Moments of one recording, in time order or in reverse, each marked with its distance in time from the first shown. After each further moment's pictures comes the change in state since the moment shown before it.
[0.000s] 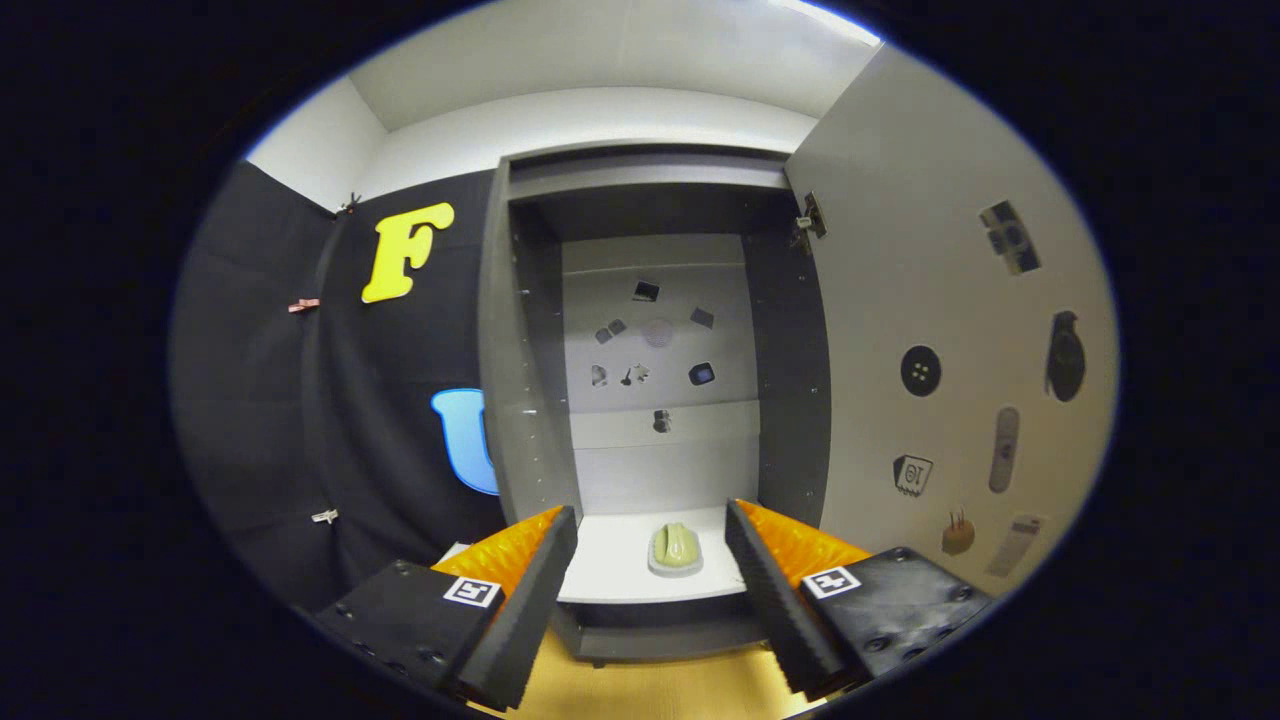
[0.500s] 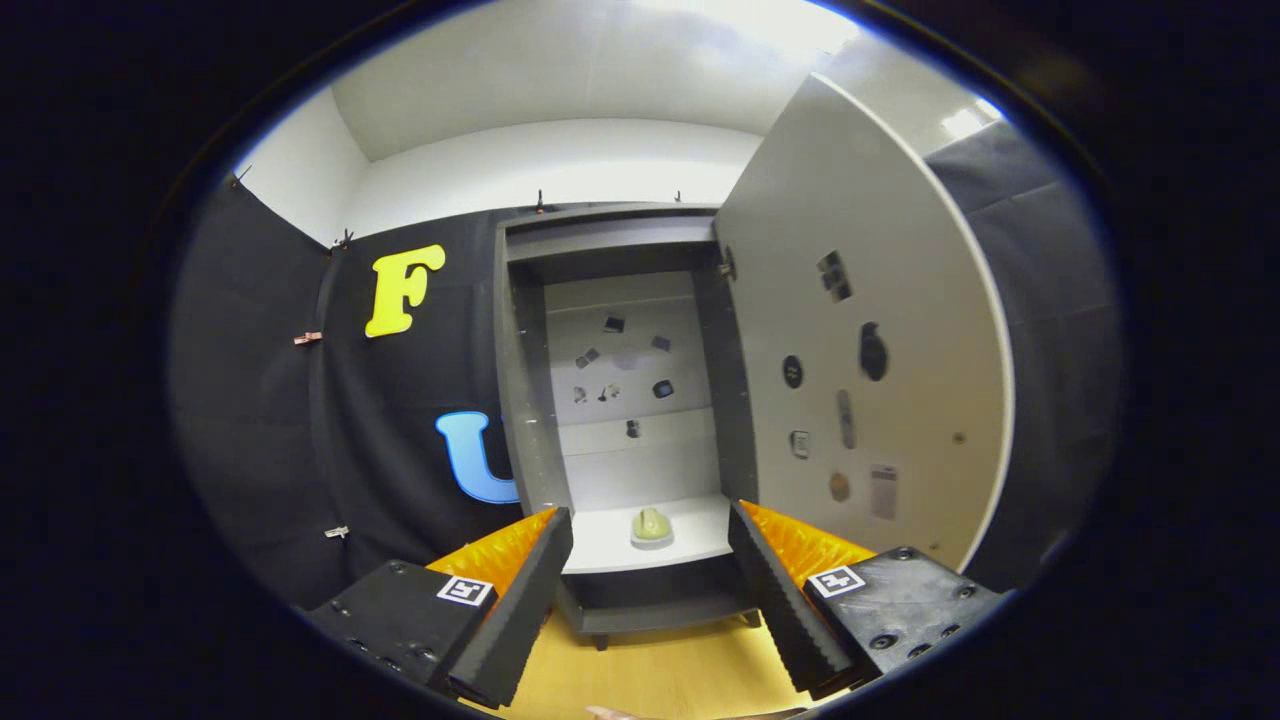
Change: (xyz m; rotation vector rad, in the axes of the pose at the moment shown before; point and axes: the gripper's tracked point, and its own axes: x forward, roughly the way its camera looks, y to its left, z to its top) arm -0.127 -0.032 0.009 0.050 -0.055 -0.099
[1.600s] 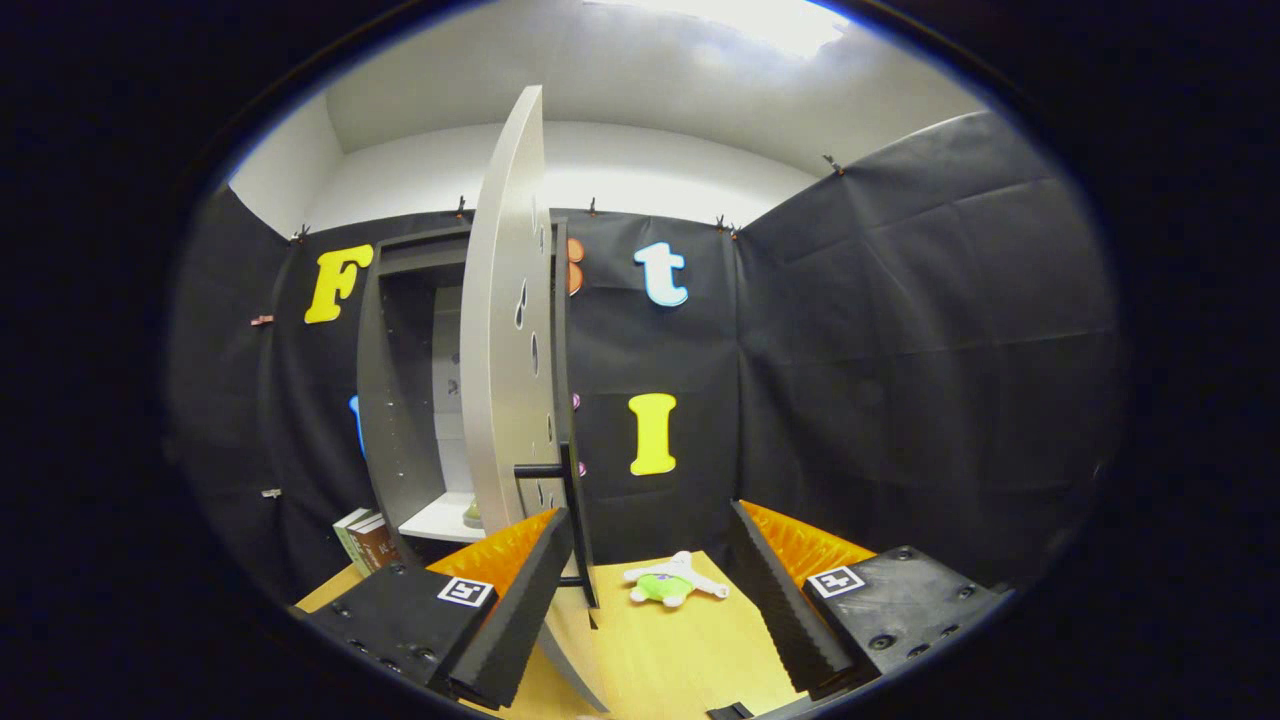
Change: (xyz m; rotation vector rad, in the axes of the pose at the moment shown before) arm -0.009 -0.259 0.036 -0.074 0.031 -0.042
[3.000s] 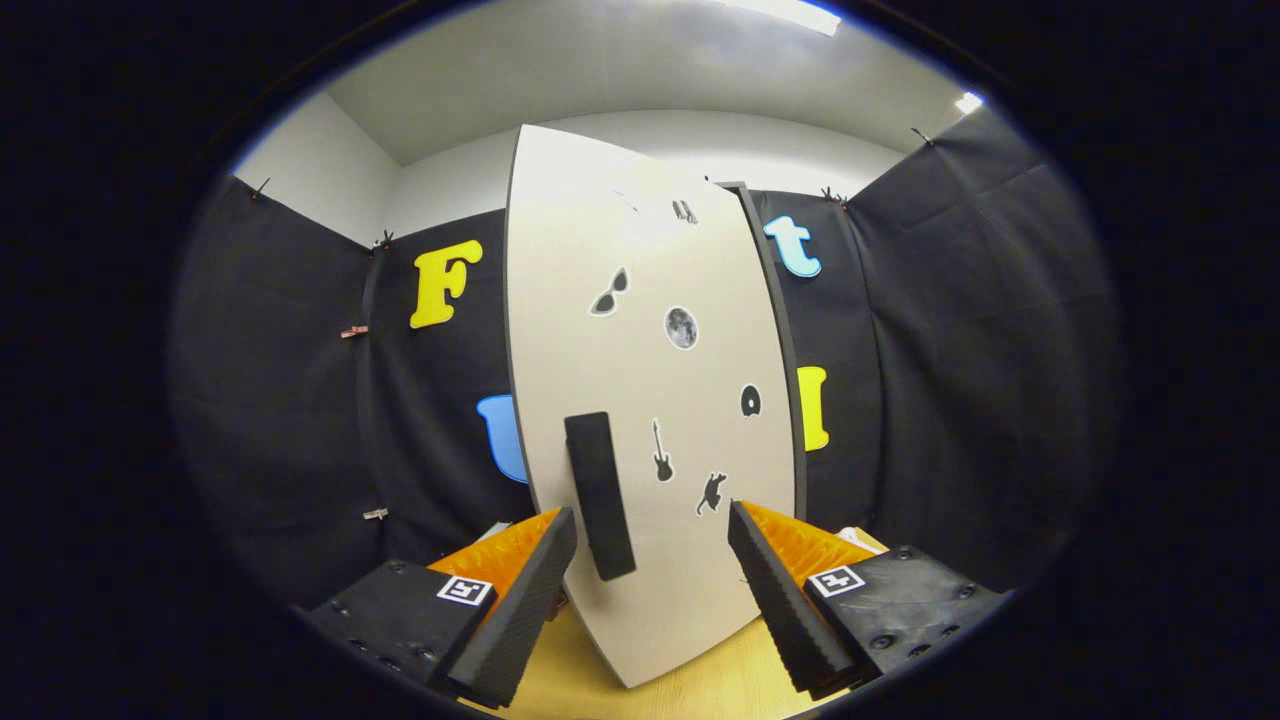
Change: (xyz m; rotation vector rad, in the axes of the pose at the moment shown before) arm 0.002 0.245 -0.032 0.076 0.023 0.215
